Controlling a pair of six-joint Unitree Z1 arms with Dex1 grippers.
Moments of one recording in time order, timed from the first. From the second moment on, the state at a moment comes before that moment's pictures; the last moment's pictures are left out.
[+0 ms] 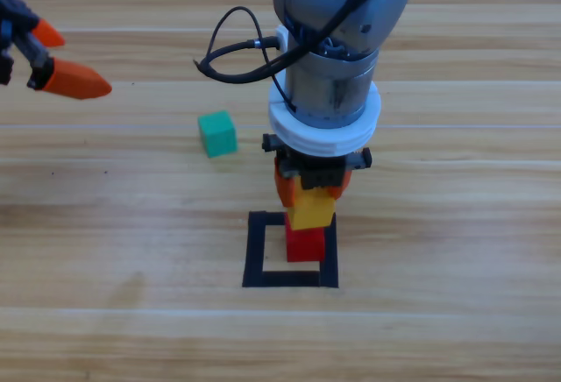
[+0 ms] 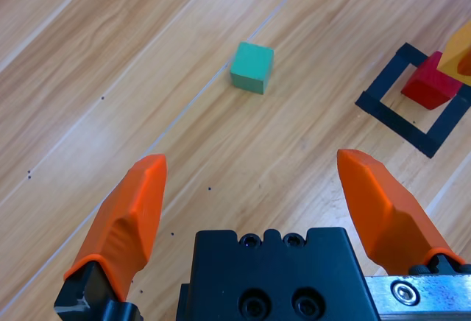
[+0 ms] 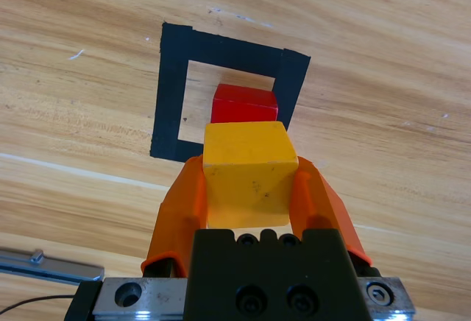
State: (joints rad) arm 0 -0.17 1.48 -0.96 0.29 -0.37 0.48; arm 1 1.00 2.38 -2.20 1.27 -0.05 0.78
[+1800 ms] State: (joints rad) arm 0 -0.31 2.04 -1.75 0.80 -0.11 0.48; arm 1 0.85 1.98 -1.86 1.35 0.02 0.38
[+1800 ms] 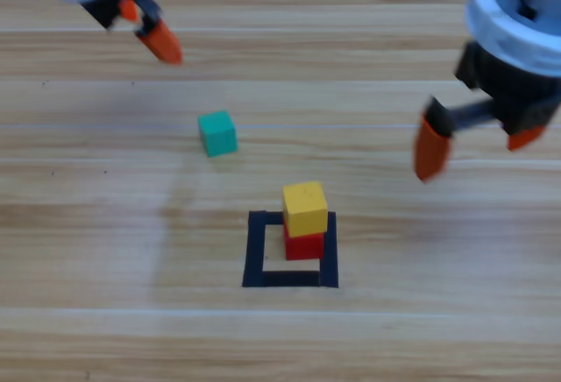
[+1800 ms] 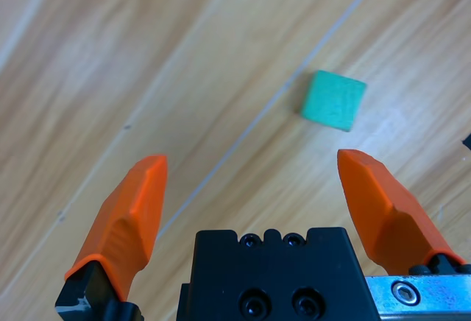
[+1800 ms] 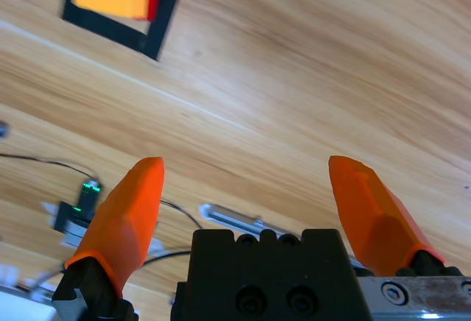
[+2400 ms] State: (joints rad) arm 0 -0.53 2.15 -1.73 0.82 0.03 0.49; arm 1 0.74 1.59 -1.22 0.72 0.32 -0.05
